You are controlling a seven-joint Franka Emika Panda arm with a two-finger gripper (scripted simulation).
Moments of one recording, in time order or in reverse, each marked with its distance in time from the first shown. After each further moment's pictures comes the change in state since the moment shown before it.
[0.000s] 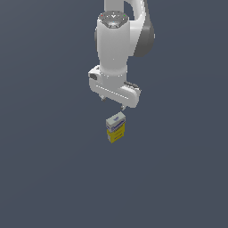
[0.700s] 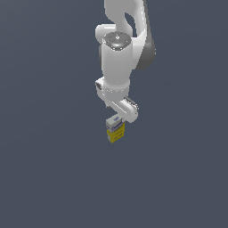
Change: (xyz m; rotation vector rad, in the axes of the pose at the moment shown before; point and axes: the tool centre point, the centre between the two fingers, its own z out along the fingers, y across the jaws) arm 0.013 -0.021 0.037 0.011 0.002 0.302
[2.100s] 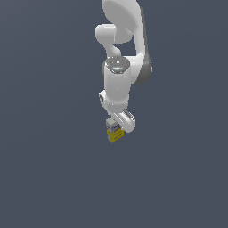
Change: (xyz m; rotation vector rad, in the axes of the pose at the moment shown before) arm 0.001 -0.006 0.059 0.002 0.000 0.087
